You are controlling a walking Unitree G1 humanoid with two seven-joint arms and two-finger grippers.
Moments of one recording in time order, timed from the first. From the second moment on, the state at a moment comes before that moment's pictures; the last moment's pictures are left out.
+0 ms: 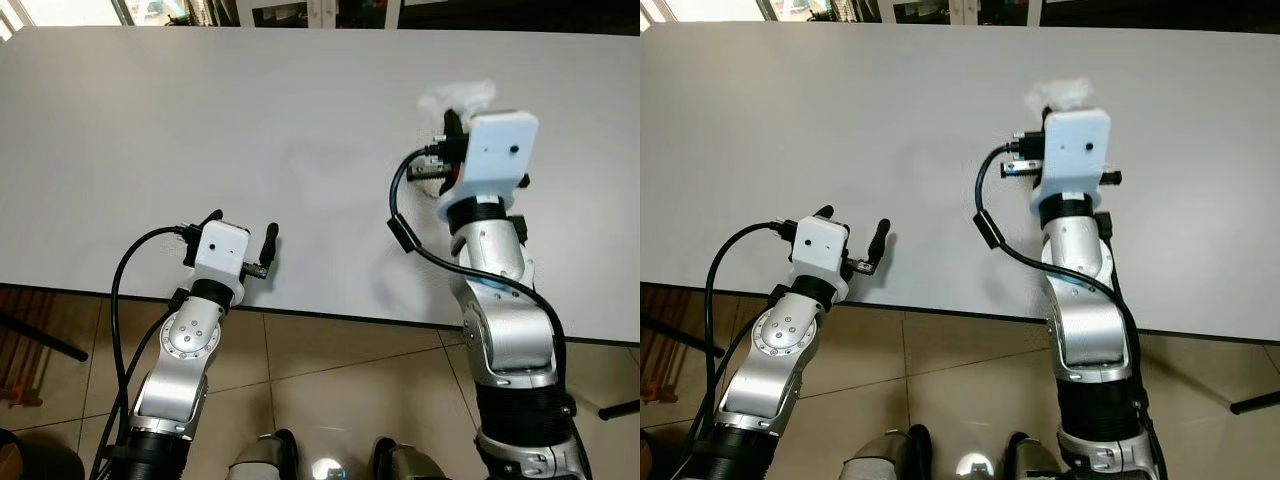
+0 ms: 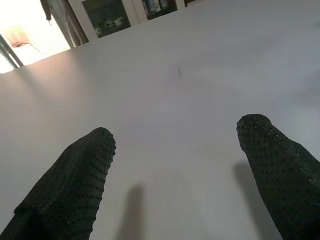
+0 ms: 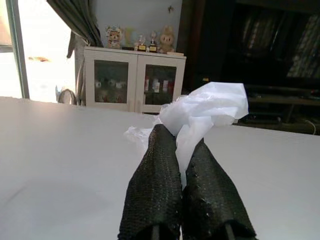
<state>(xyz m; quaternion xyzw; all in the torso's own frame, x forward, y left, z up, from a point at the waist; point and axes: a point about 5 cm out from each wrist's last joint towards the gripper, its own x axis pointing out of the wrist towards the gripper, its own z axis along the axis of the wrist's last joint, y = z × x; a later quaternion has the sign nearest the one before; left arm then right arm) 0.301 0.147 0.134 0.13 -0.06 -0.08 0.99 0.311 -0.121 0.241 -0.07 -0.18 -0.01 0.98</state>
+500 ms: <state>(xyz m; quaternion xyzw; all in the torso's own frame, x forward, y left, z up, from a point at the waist) 0.302 0.143 0.132 0.11 -0.06 -0.08 0.99 0.285 -0.142 0.223 -0.11 -0.17 -0.02 0.98</state>
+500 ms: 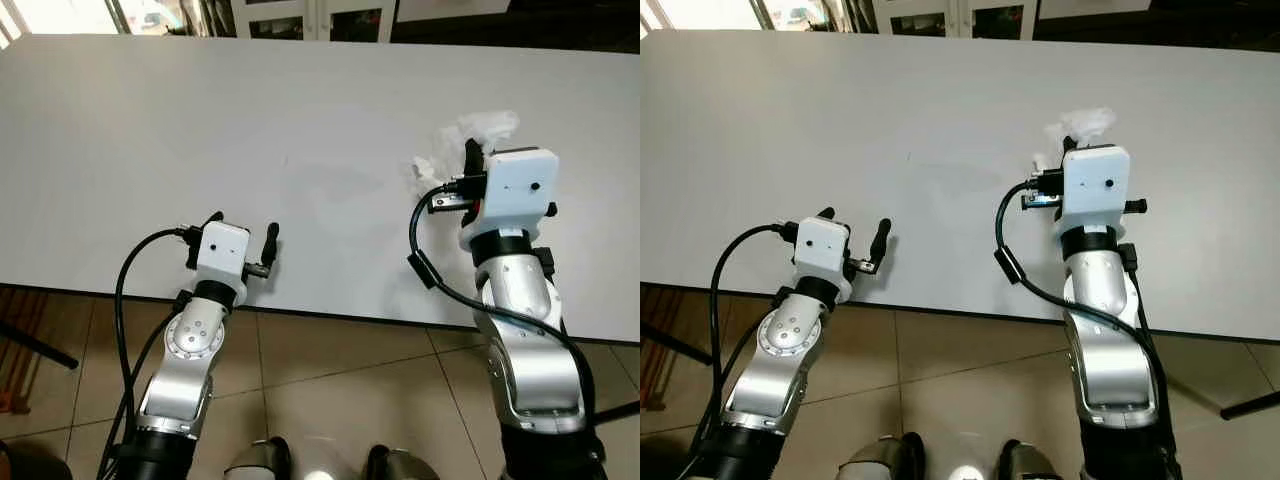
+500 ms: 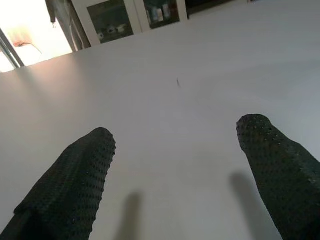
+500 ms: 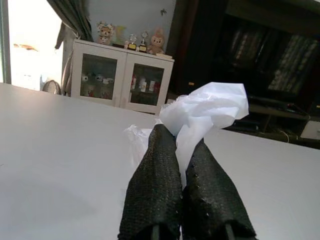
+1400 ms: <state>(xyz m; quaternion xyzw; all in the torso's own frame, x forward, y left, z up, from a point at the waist) 0.291 0.140 0.114 0.05 -0.02 -0.09 0.99 0.246 -0.161 0.168 -0.08 -0.04 -0.03 0.99</state>
